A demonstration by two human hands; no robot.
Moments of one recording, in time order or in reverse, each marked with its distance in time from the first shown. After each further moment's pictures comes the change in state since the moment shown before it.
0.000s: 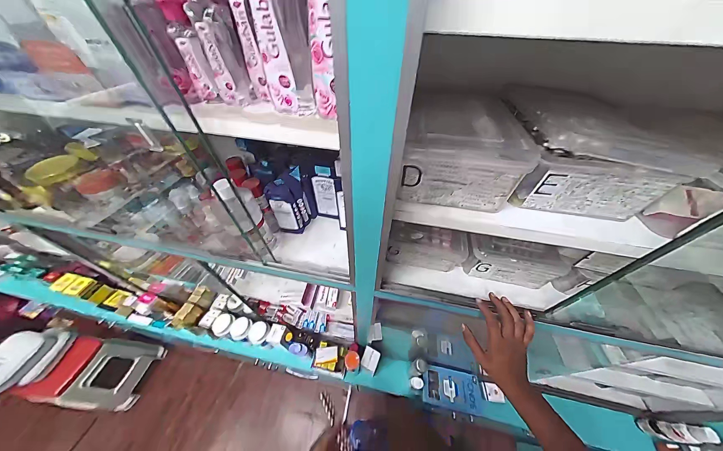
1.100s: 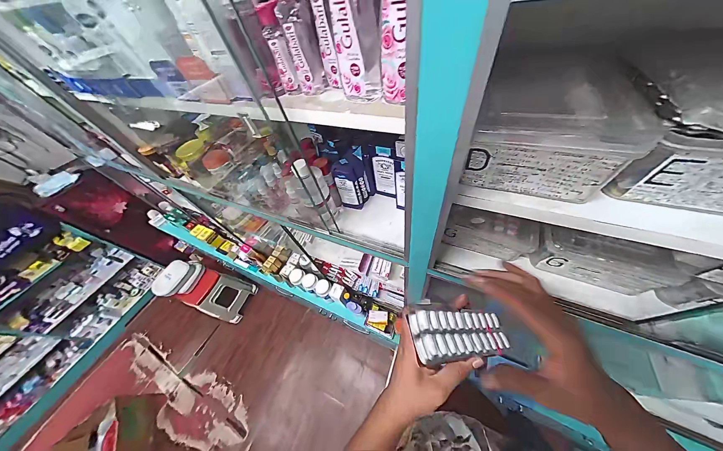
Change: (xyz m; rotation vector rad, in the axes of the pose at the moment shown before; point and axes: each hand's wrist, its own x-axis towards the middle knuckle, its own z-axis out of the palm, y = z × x) left_hand -0.205 0.185 0.273 0.430 -0.403 1.116; right_hand 0.144 -0.126 -0.139 1.040 -0.268 -0.325
